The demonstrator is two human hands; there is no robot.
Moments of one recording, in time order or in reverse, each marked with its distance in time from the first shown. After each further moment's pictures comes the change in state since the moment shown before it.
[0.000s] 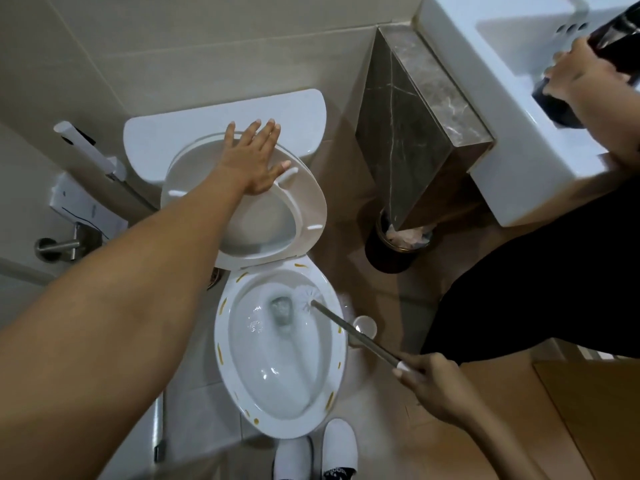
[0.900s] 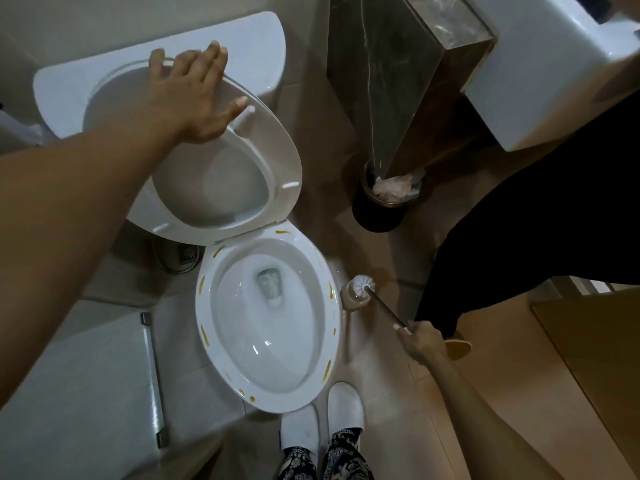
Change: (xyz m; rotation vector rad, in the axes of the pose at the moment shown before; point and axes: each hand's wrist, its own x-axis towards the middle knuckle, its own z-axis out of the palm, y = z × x) left_hand 0.007 -0.002 0.015 0.035 0.142 0.055; right_hand 0.102 0.096 0.103 0.197 0.087 0.442
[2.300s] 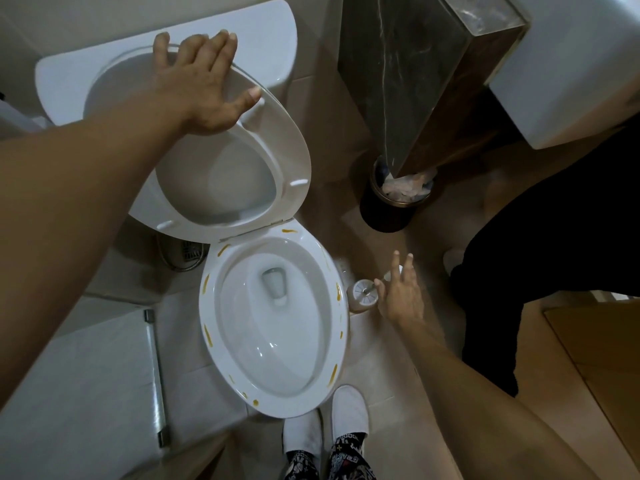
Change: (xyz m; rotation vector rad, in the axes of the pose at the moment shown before) left_hand 0.004 -0.003 0.007 0.030 0.041 0.018; right_hand 0.046 -0.077 0.021 -0.209 0.327 -0.378
